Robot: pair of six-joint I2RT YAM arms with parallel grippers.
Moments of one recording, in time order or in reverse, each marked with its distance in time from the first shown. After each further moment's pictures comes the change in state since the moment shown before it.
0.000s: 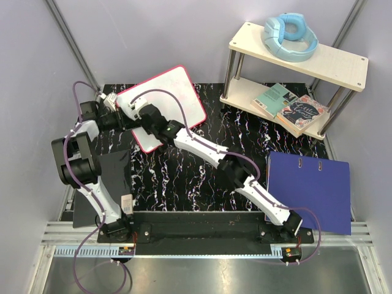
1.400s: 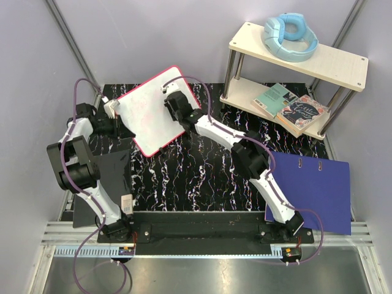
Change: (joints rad) left arm 0.032 -0.070 0.052 -0.432 -0.086 0.475; right arm -0.191 -0.221 -0.418 0.162 0.019 0.077
